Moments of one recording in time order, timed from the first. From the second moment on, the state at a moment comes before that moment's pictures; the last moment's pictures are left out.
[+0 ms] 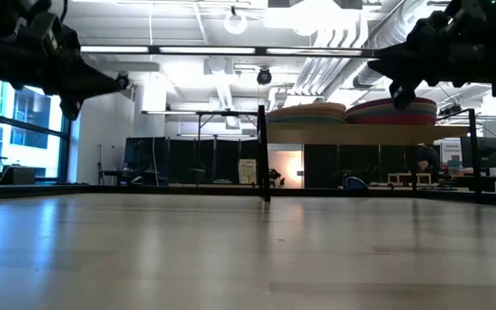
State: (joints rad) left arm 0.20 0.10 0.10 -0.10 -0.07 -0.35; right arm -0.46 0.57 0.13 0.51 -0.54 0.40
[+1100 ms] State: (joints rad) left arm 0.20 0.11 0.01 0.01 -0.03 -0.07; right arm -0.08 0.58 0.13 0.29 0.02 0.39
